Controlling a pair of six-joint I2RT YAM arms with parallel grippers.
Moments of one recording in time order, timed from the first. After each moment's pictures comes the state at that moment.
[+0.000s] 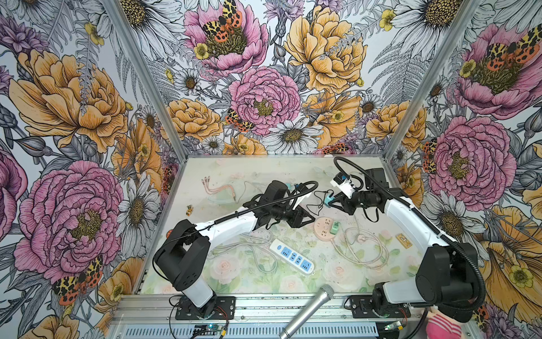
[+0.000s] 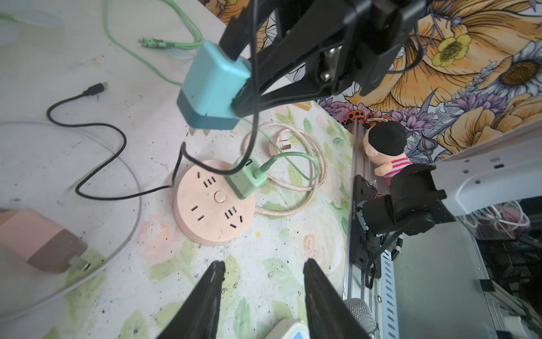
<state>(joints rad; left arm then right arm) -0.74 1.64 1.10 -0.05 0.65 -0.14 0.08 1.41 1.07 -0.65 -0.73 -0.60</state>
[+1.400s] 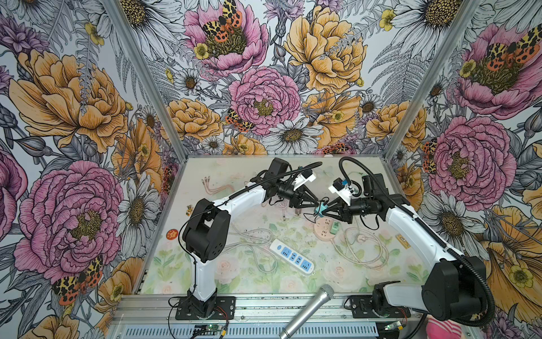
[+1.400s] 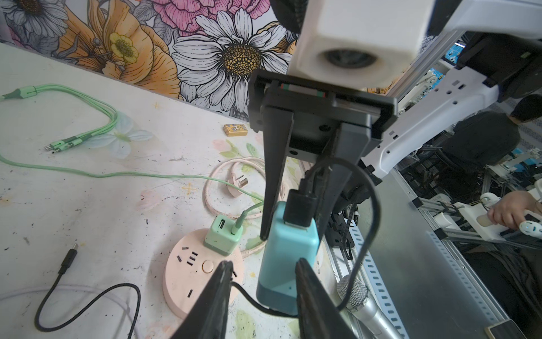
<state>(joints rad) -0.61 1.93 1.50 -0.26 1.14 0.22 0.13 1.31 1.01 -0.69 -0.98 -0.56</state>
